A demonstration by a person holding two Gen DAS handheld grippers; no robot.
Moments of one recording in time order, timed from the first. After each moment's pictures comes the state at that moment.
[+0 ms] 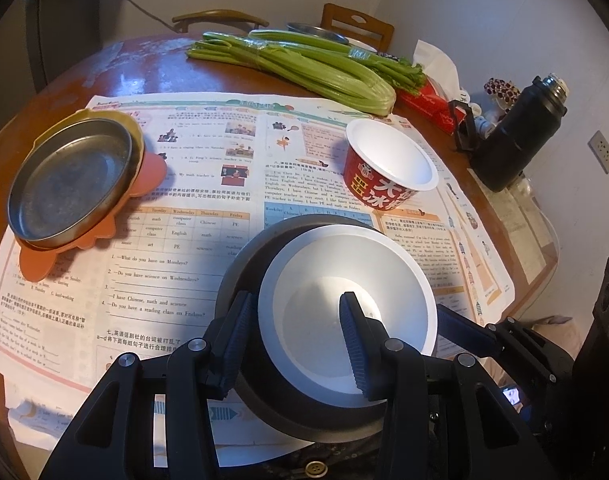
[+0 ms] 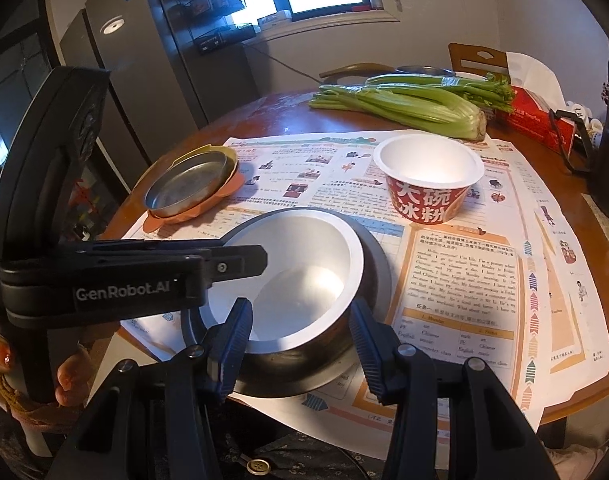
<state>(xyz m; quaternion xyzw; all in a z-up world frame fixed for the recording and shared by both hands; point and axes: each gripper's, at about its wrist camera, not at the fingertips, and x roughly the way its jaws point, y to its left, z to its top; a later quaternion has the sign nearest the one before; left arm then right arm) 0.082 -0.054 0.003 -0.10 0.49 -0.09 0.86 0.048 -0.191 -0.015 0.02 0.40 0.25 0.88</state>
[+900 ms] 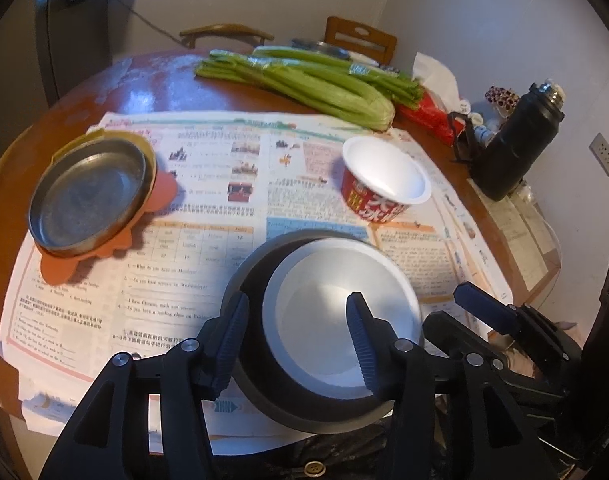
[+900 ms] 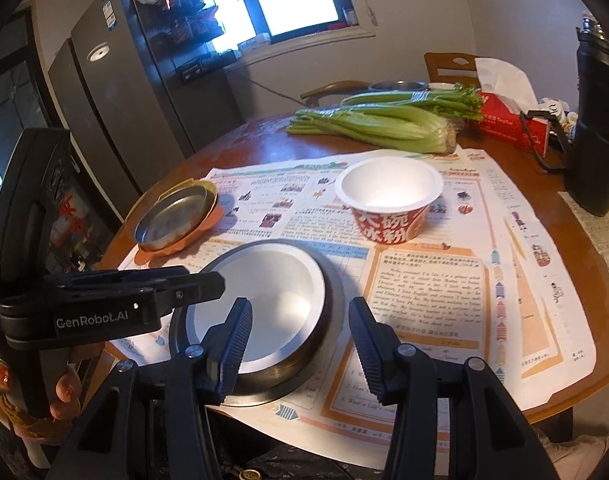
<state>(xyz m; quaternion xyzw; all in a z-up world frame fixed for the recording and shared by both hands) 0.071 -0.060 0.025 -0.09 0.47 -0.08 0.88 0.049 -0.220 0.004 0.05 0.37 0.22 0.90</state>
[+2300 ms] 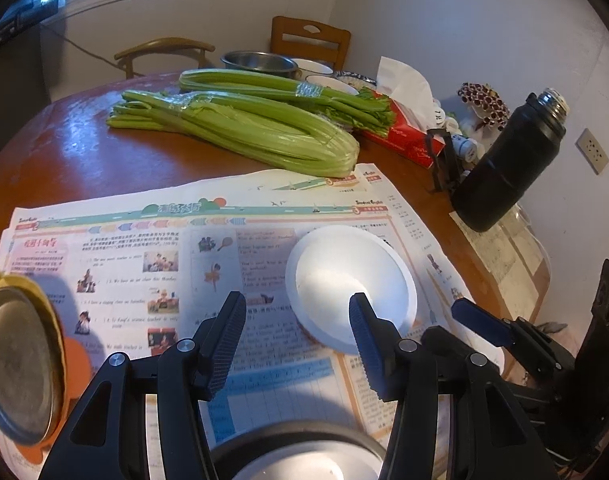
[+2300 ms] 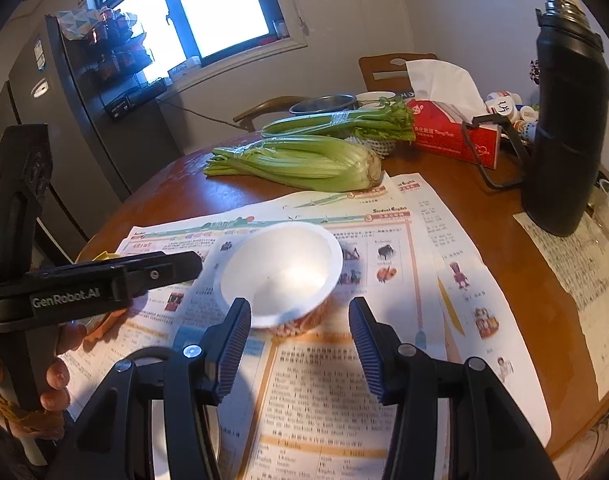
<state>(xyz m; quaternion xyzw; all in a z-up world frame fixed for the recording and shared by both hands) 0.216 -0.103 0.032 -0.06 0.47 -0.16 0.87 0.152 -0.268 0.010 0.08 0.37 0.12 0.92</state>
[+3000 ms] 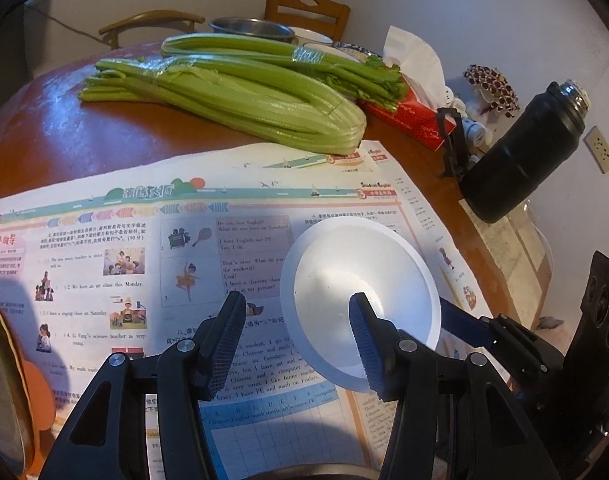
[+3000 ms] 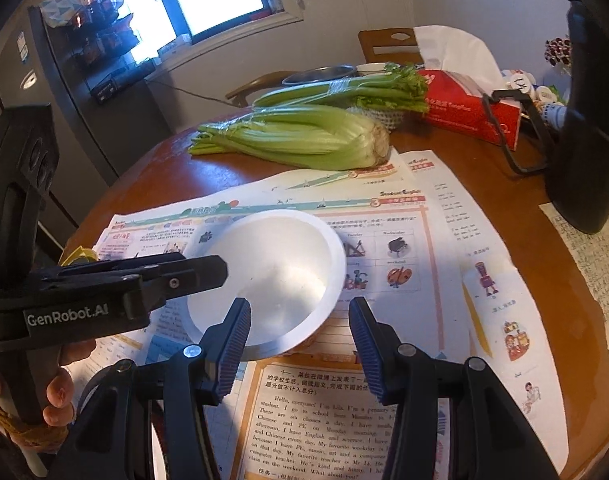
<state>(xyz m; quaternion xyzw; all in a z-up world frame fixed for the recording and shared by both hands) 0.250 -0.116 -0.003 -0.07 0.51 -0.18 0.84 0.191 -0.258 -0.020 0.08 0.42 0.13 0.90</state>
